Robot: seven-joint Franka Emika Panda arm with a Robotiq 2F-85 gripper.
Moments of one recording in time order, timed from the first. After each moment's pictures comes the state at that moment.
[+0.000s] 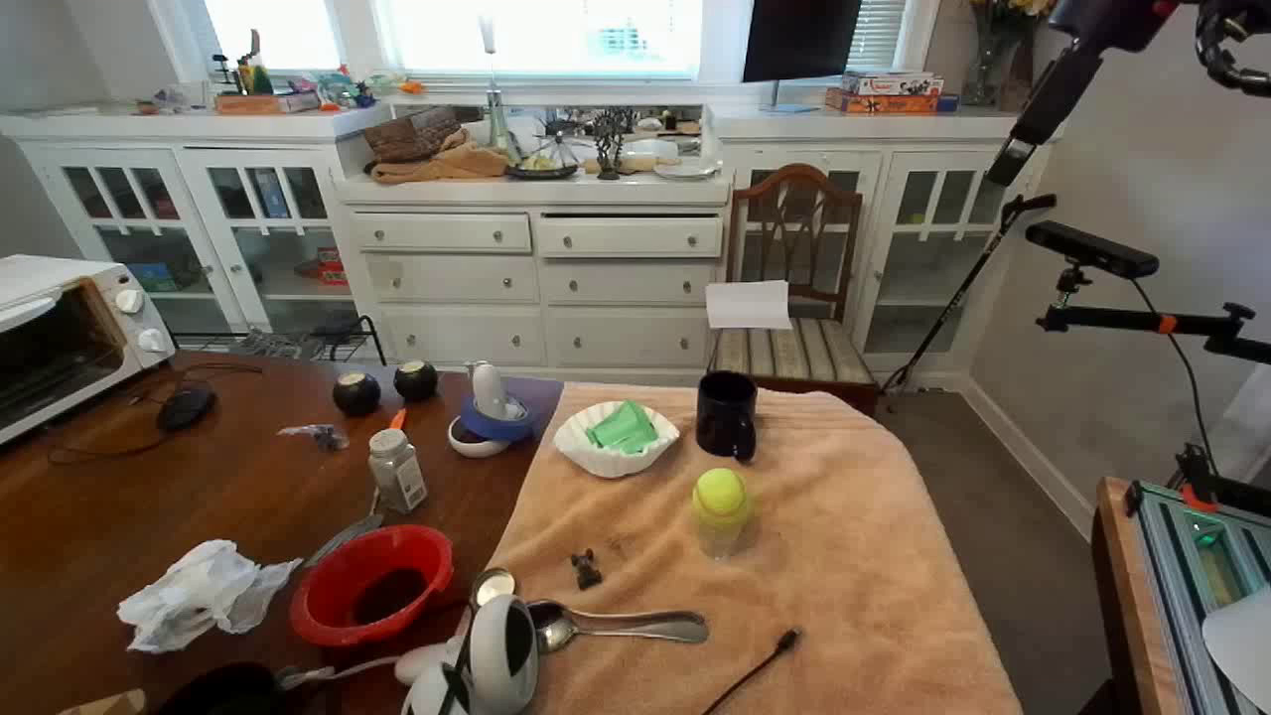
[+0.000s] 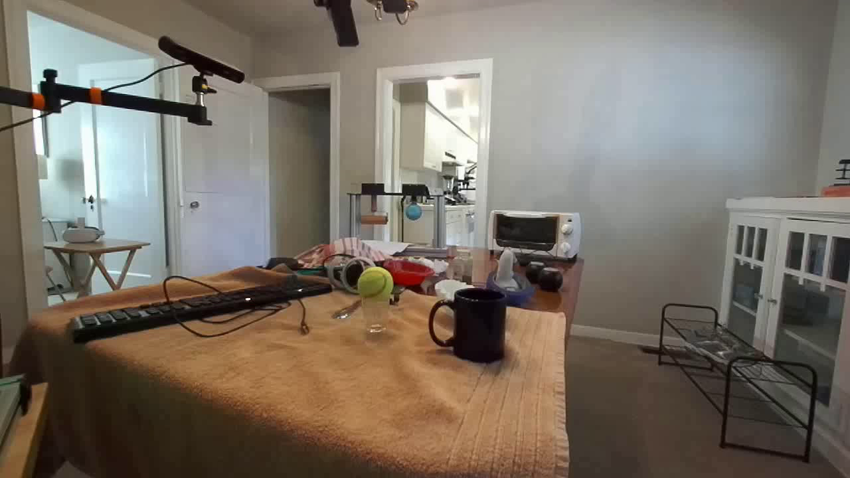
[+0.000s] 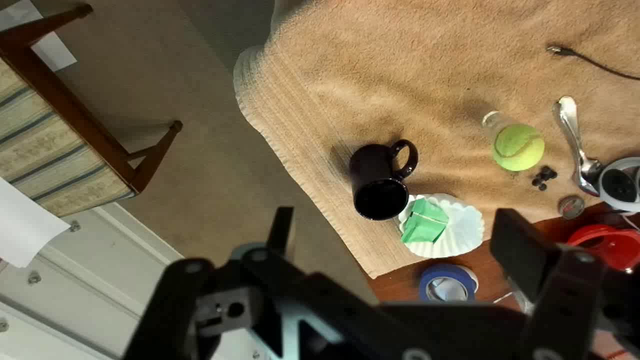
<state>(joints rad) -0.09 -0.85 -0.13 -2.57 -0.09 2.01 -0.12</state>
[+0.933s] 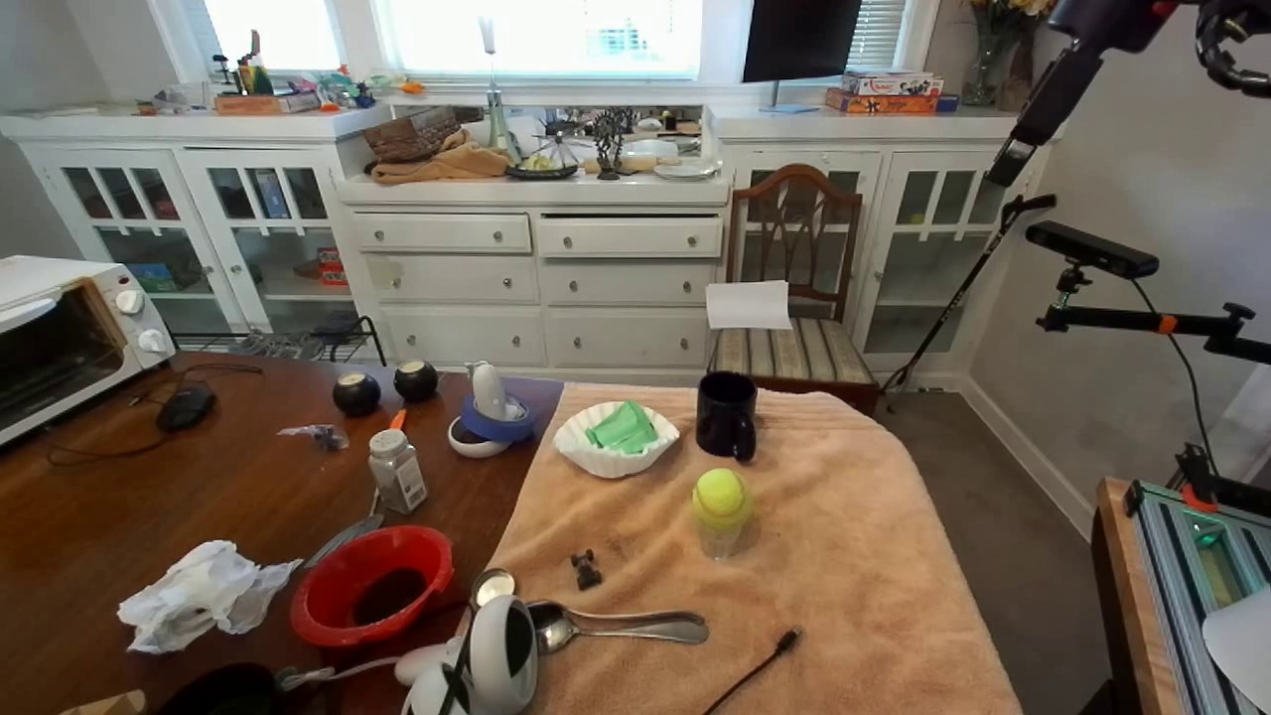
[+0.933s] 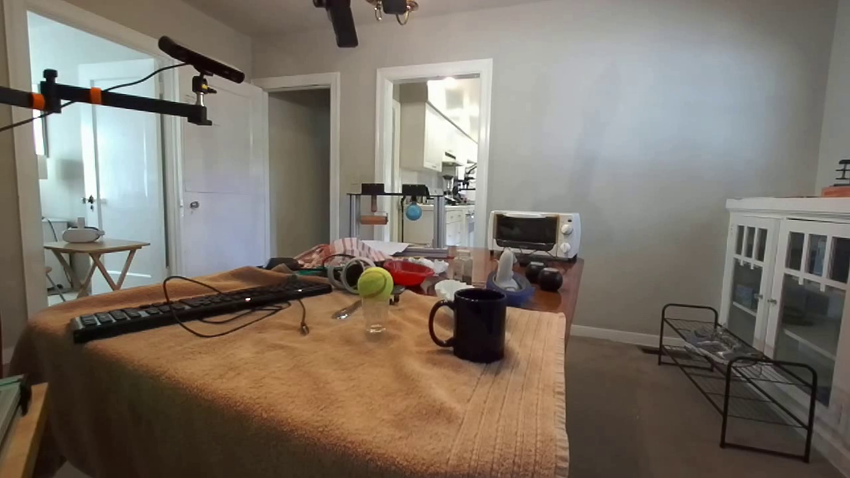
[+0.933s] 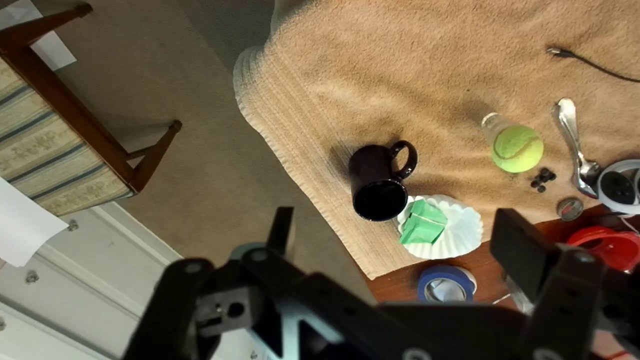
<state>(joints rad) -0.09 -0.85 -0.13 -2.57 -0.09 2.00 -0.13</state>
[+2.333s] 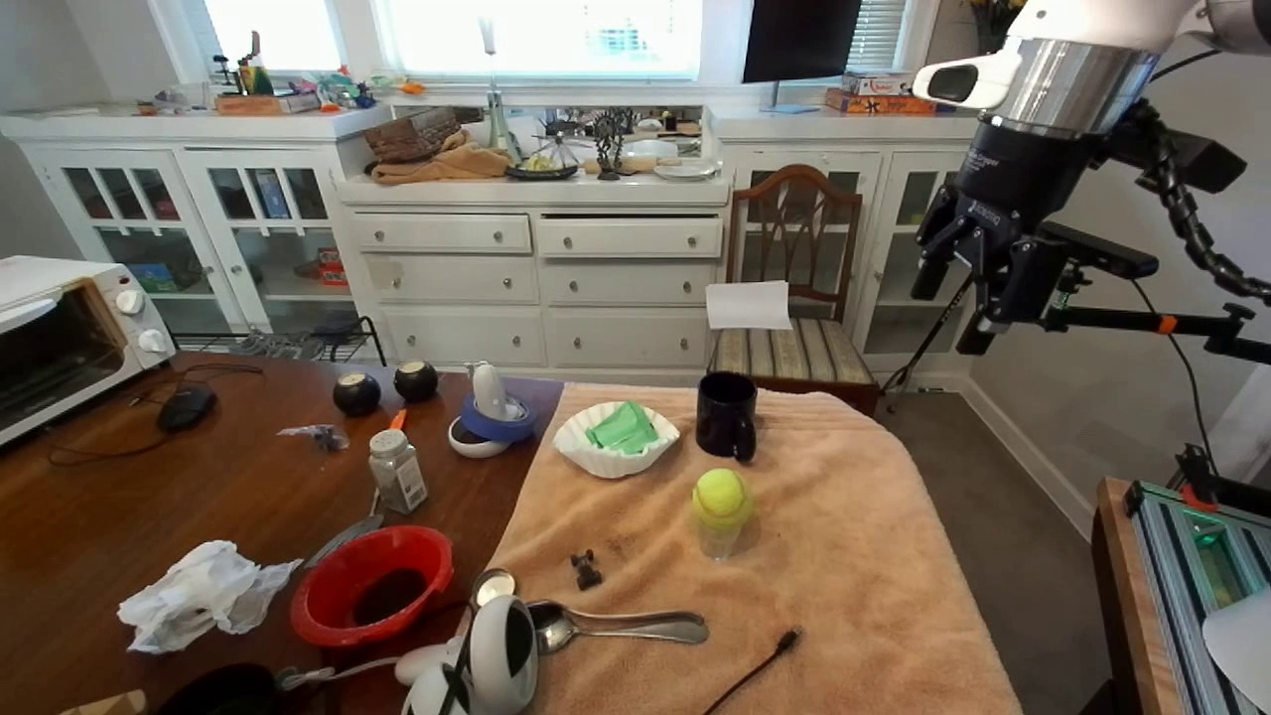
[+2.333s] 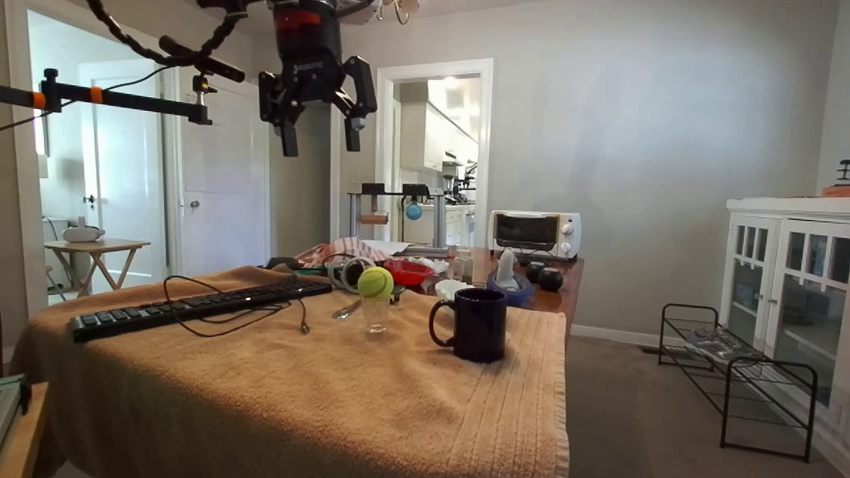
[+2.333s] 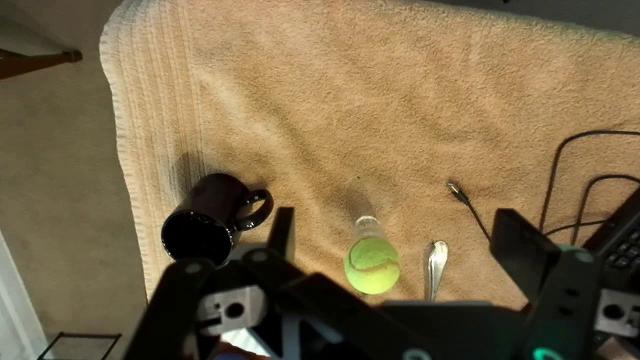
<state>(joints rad) 0.18 -0.66 -0.05 -2.68 -0.09 2.14 -0.37</state>
